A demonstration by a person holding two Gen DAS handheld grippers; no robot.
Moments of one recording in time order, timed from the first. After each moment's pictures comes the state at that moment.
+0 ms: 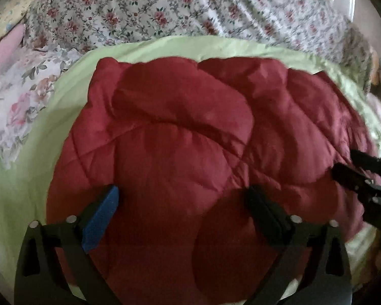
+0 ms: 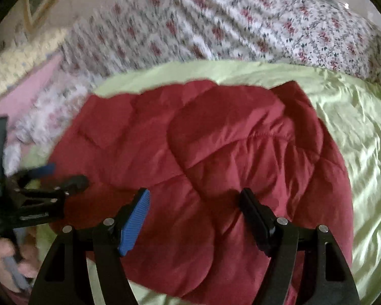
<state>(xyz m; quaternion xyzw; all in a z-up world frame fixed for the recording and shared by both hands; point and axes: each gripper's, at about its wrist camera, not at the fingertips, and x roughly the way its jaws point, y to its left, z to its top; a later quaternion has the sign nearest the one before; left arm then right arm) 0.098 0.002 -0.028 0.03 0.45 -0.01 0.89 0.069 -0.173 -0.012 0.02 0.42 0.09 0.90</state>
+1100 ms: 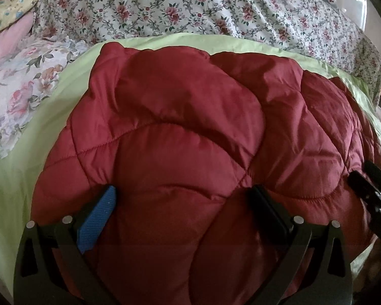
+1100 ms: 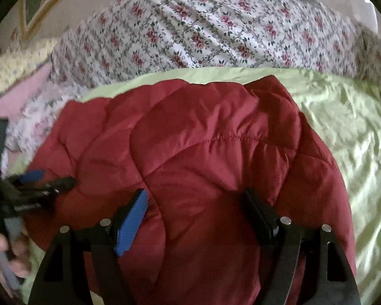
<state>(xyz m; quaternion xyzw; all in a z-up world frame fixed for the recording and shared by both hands) 0.100 0.002 -0.040 0.01 0.44 0.02 0.90 0.056 -0.193 -0.034 0.02 0.37 0.07 0.93</state>
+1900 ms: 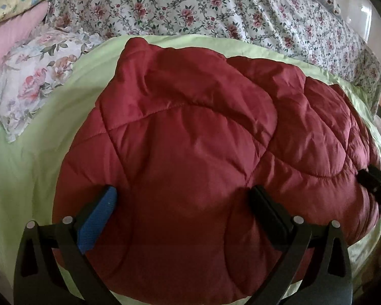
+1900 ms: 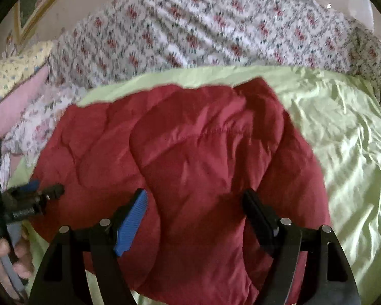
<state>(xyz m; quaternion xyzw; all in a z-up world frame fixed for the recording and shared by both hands) 0.077 0.030 -0.034 -0.02 0.44 0.02 0.90 0.046 -0.208 -0.025 0.04 0.39 0.06 0.92</state>
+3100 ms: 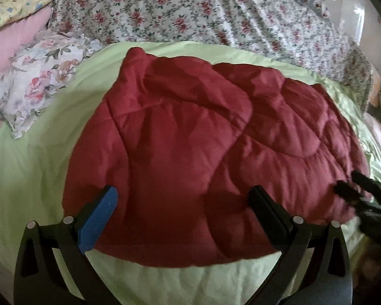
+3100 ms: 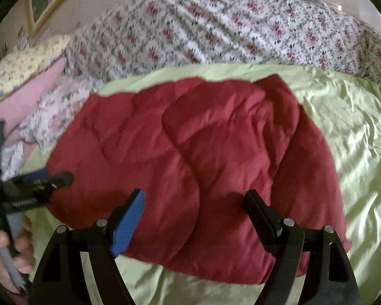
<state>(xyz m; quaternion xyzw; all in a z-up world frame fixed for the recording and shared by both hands) 0.035 0.019 -0.015 -0.03 0.42 0.00 0.90 0.012 -0.185 -0.020 0.02 0.39 0.09 0.92</state>
